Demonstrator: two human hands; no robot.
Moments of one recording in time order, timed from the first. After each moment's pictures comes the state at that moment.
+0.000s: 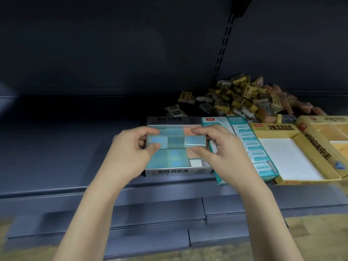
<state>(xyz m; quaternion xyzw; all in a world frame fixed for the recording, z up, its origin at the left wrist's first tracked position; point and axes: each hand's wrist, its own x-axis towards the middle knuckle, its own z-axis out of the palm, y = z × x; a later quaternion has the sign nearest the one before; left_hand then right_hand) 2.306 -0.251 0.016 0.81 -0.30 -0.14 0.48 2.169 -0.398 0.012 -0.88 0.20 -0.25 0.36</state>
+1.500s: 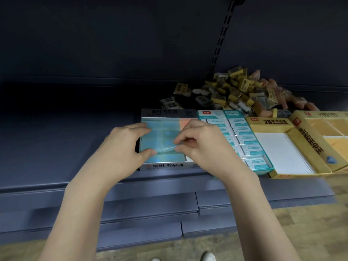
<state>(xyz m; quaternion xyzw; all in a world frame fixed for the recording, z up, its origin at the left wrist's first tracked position) 2.315 -0.247 0.010 0.86 -0.43 -0.06 0.27 2.195 -0.393 0.012 -0.93 0.16 -0.17 0.29</state>
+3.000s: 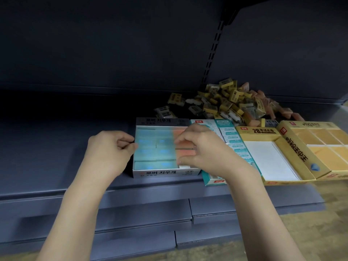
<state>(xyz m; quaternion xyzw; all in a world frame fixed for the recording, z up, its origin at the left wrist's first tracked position) 2.317 -0.249 0.013 0.86 -0.23 -0.09 0.44 2.187 -0.415 0.022 -0.96 0.16 -0.08 0.22</state>
